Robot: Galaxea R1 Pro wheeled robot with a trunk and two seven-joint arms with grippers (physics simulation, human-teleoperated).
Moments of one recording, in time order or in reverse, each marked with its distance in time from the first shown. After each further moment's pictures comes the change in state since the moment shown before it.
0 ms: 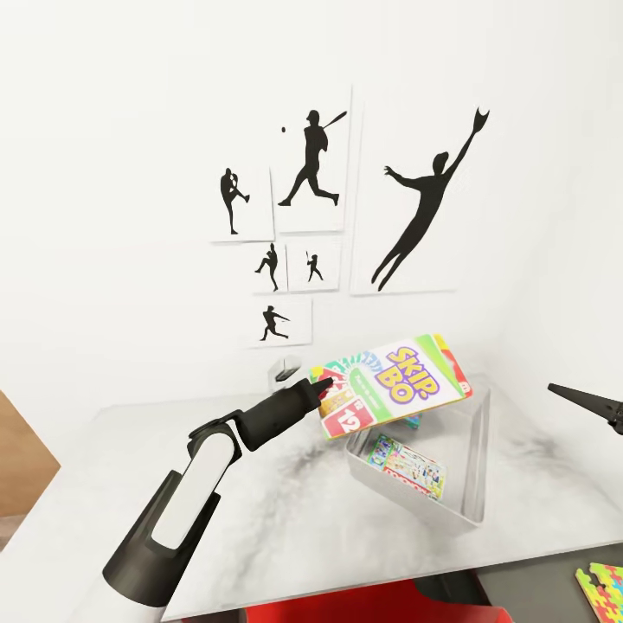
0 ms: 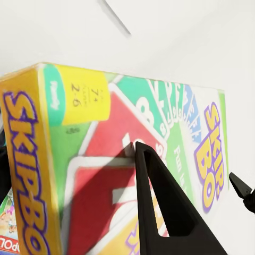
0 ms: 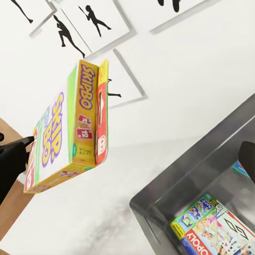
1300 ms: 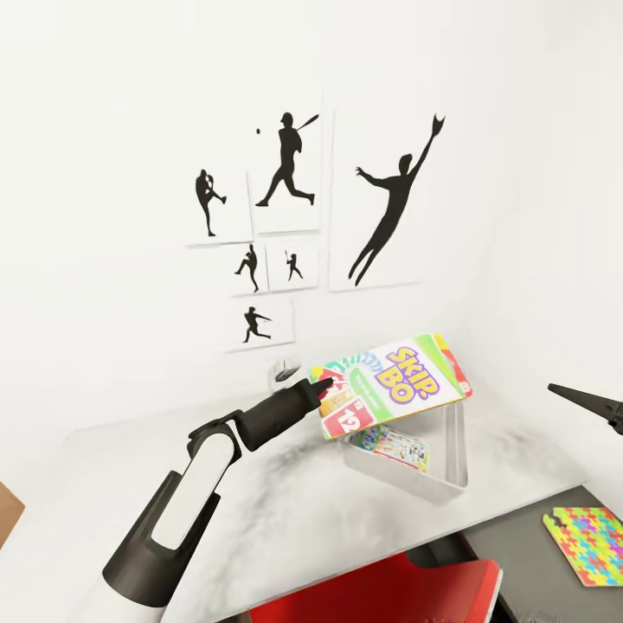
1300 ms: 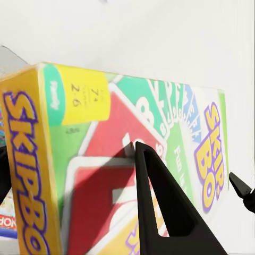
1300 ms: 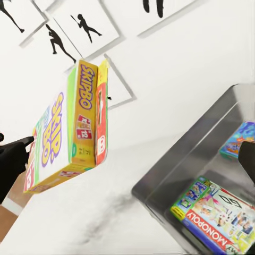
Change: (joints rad) left arm 0.001 0.000 0.000 -0.001 0.000 0.000 0.000; right arm 0.000 0.000 0.000 0.000 0.000 0.000 0.000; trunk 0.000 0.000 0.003
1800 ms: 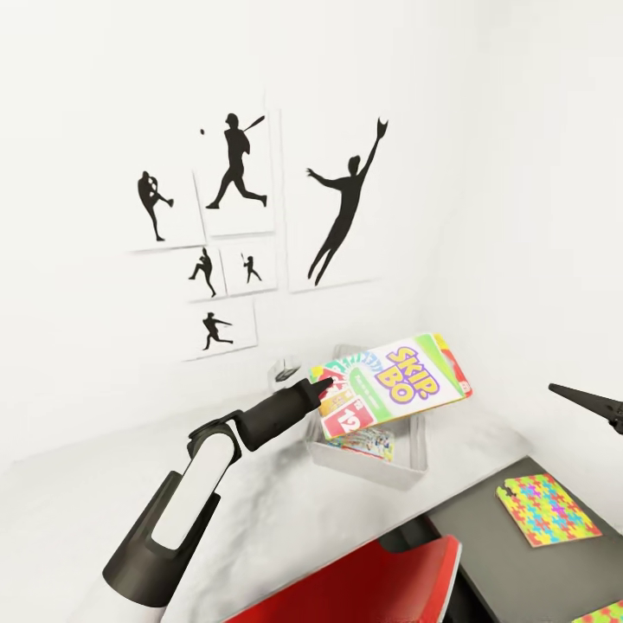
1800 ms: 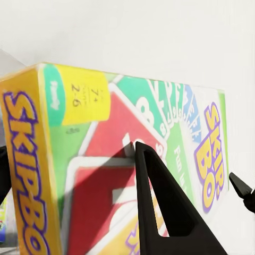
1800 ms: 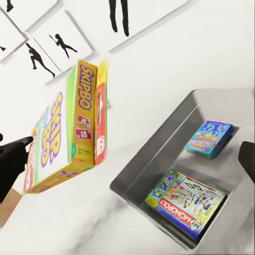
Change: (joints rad) left arm 0.000 -0.001 0.000 0.000 -0.001 -0.001 0.001; right arm 0.000 -0.001 -0.001 0.001 0.001 0.000 0.000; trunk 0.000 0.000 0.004
